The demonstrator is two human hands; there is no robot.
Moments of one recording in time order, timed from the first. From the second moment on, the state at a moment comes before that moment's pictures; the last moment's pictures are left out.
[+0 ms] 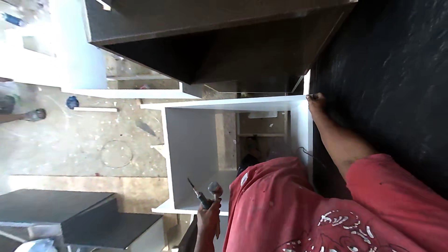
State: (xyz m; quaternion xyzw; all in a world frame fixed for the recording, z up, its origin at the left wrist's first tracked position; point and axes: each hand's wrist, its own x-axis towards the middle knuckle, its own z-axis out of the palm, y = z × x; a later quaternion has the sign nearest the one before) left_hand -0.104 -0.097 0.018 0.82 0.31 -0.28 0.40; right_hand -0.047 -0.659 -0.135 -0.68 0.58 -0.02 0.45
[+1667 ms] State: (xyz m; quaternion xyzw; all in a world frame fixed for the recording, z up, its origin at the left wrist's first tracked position) left_hand -0.066 -0.112 0.030 0.84 0.27 -0.32 0.36; right_hand -0.090 -0.637 -0.149 -0.74 0.47 0.01 0.47
